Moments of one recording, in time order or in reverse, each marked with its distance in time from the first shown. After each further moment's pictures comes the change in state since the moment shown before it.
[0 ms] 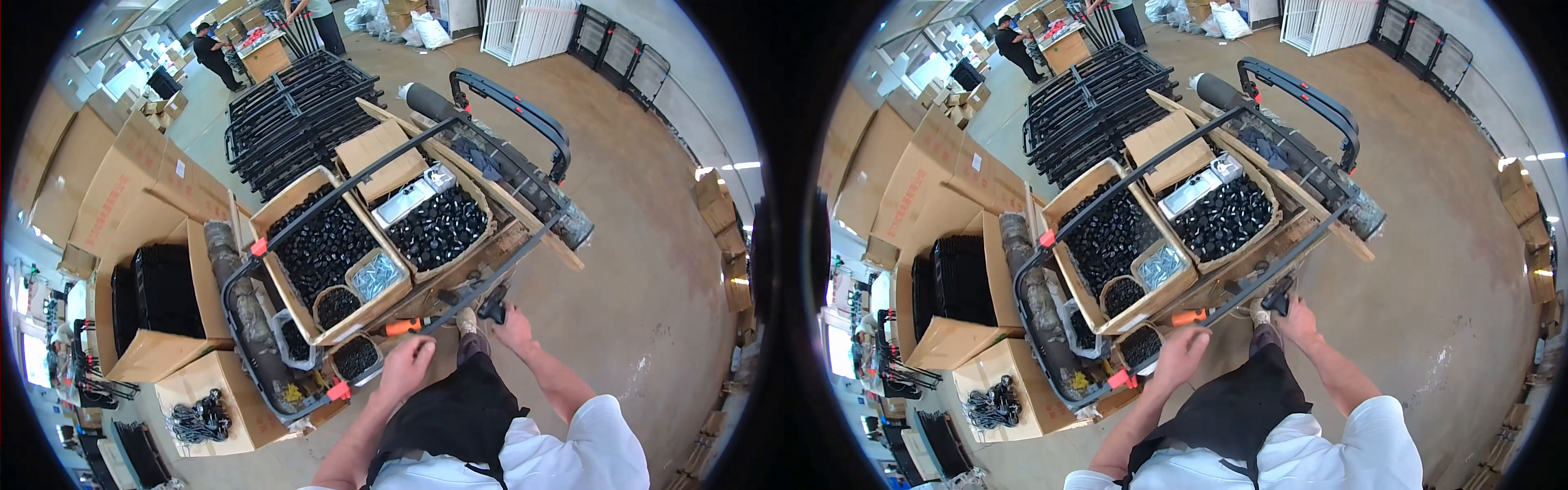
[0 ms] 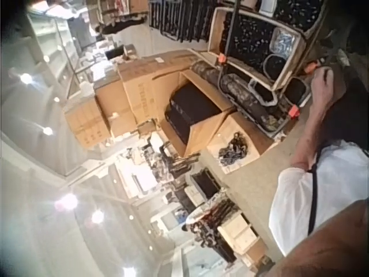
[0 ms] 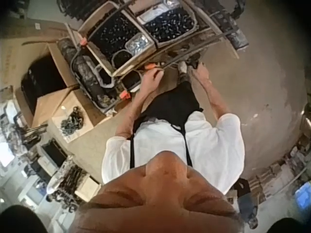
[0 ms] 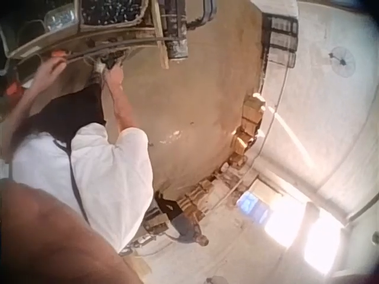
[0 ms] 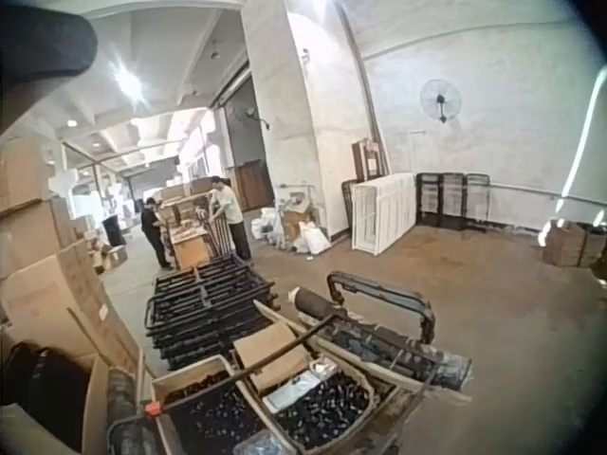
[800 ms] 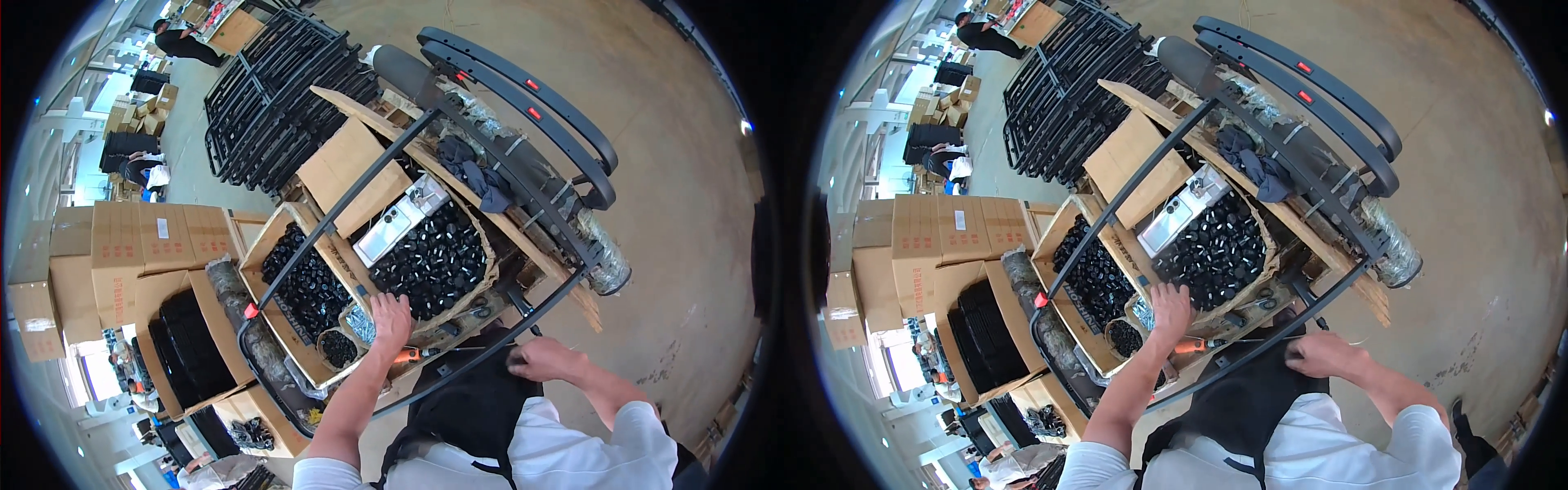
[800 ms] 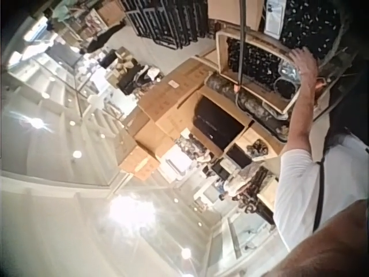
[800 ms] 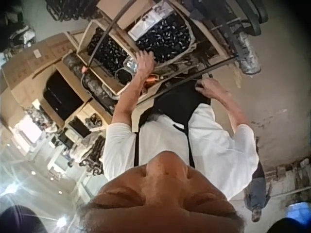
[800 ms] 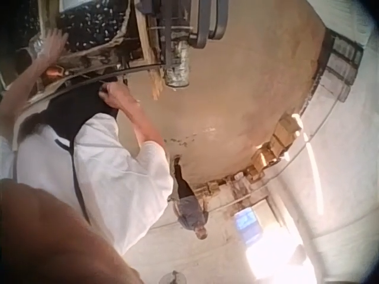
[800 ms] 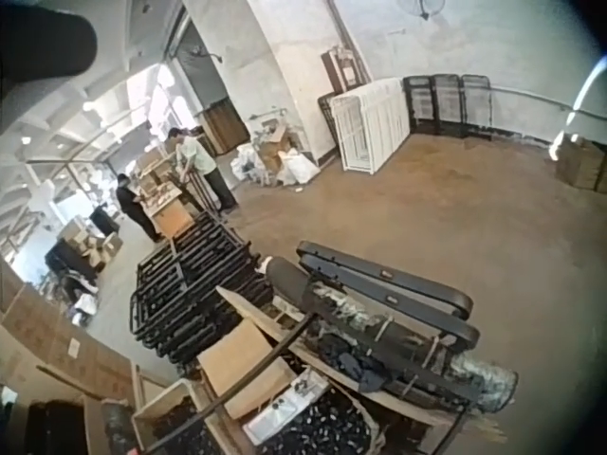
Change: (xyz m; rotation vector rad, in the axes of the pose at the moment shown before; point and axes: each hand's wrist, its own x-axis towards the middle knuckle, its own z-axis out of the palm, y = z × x) left_hand 0.290 -0.078 0.066 1.301 -0.367 0.009; right_hand 0.161 0.011 -0.205 -0.054 -0.859 -0.351
